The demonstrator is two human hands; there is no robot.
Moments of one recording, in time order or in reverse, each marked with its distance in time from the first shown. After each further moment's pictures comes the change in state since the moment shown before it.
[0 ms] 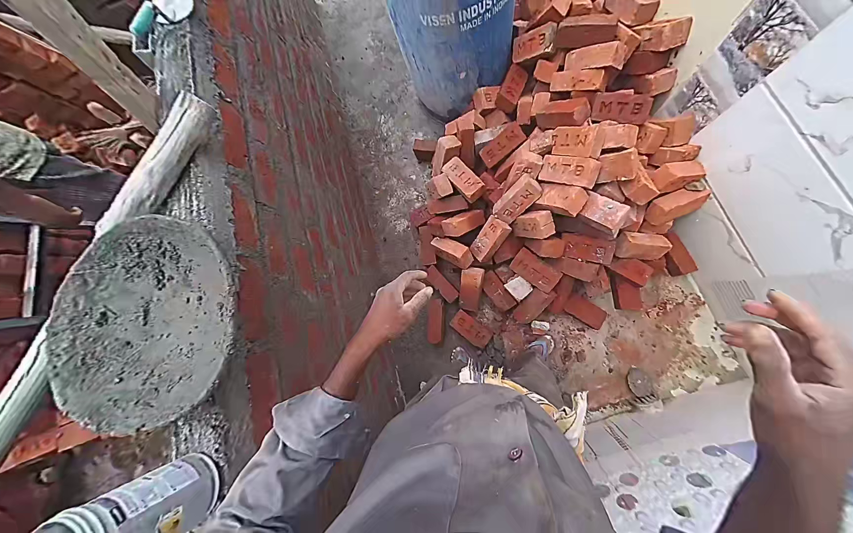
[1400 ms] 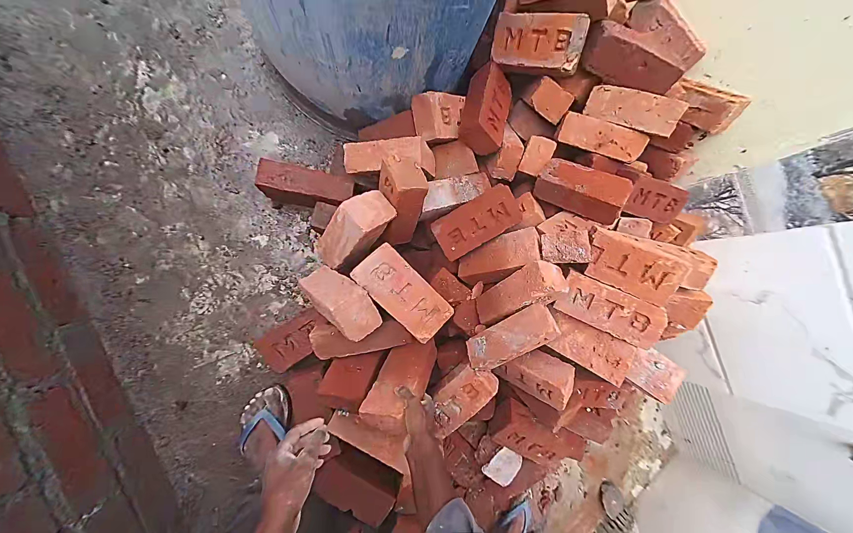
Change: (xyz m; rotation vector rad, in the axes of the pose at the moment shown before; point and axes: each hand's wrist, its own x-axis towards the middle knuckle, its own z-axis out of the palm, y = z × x) left_hand 0.509 -0.434 0.128 -0.635 0.111 -0.690; right_hand 0.137 0.395 0.862 0.246 0.099 1.510
